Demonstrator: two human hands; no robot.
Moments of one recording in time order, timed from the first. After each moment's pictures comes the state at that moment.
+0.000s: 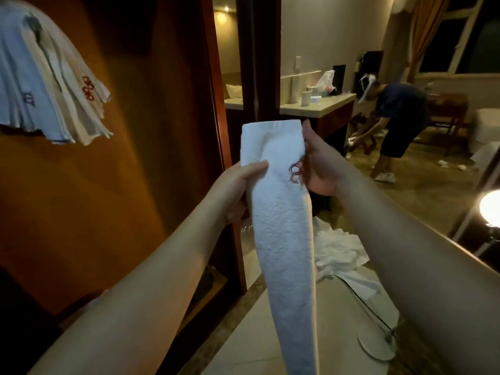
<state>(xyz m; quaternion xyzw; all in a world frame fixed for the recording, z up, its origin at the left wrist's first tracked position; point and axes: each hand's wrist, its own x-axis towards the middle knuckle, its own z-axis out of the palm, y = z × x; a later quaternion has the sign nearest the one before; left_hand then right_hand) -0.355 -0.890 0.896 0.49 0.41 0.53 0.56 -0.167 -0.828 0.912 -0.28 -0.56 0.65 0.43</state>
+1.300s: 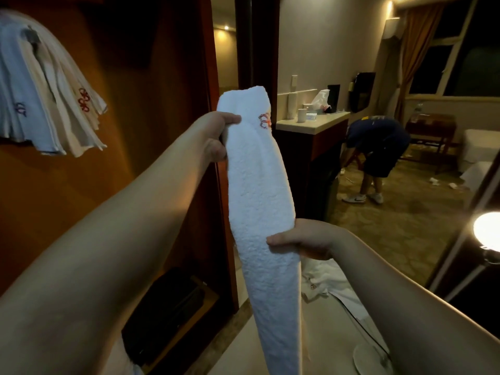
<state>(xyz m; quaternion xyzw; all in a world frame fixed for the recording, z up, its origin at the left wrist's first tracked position) -0.381 -0.814 1.014 0.36 0.50 0.55 0.56 -0.166 -0.842 0.848 -0.40 -0.67 0.59 0.17</state>
